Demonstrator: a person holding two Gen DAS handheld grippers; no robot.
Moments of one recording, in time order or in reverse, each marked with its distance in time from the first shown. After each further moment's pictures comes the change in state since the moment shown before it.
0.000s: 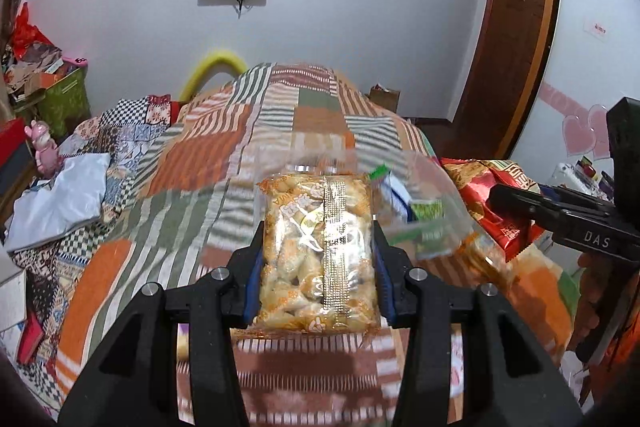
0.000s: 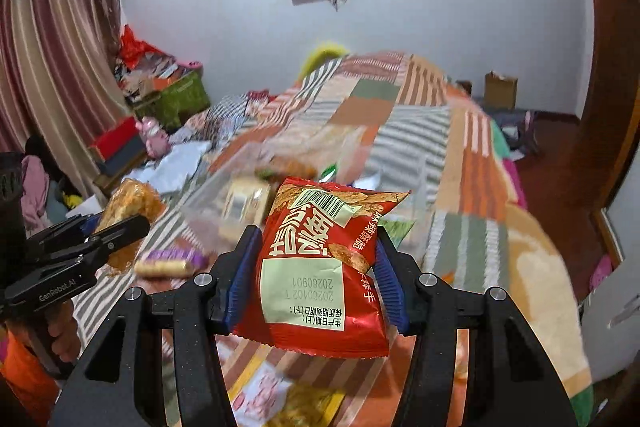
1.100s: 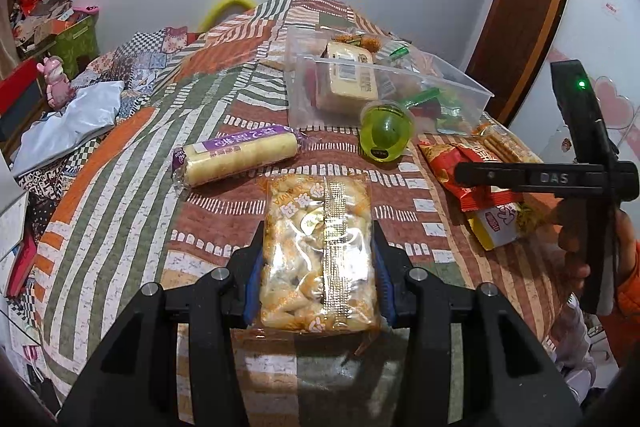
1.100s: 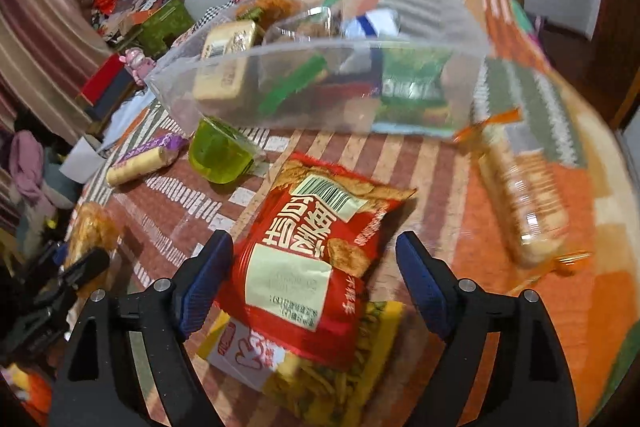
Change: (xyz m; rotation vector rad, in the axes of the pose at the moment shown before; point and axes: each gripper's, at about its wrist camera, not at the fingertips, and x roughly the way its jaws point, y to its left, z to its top) left arm -0.028 0.026 -0.120 -0.046 0.174 0.020; right arm 0.060 0.009 -0.082 0.095 0.359 0.039
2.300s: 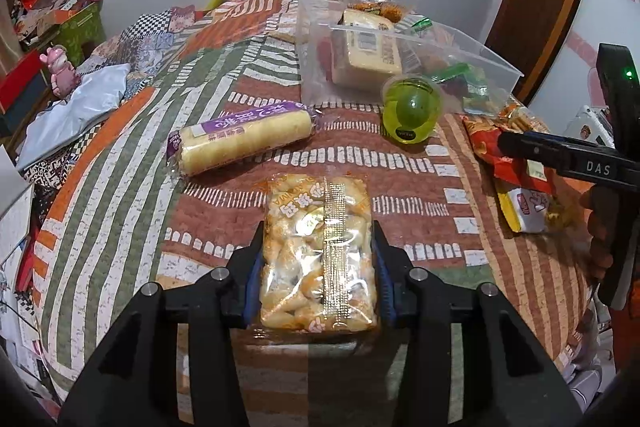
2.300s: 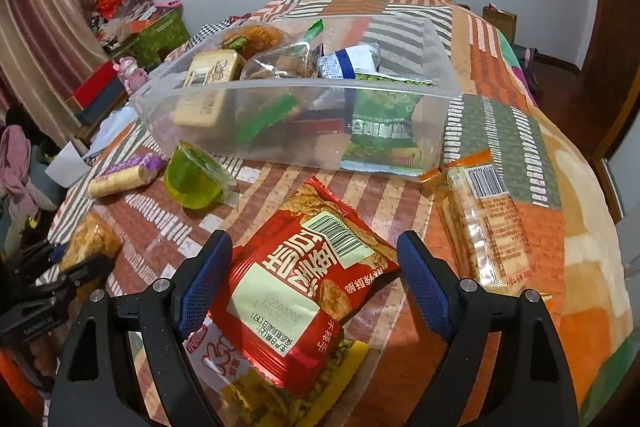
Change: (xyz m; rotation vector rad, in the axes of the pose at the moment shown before) left arm 0.027 0.002 0.006 0.001 0.095 0.051; right arm -0.016 -0.010 -0.001 -0.062 -0.092 -0.063
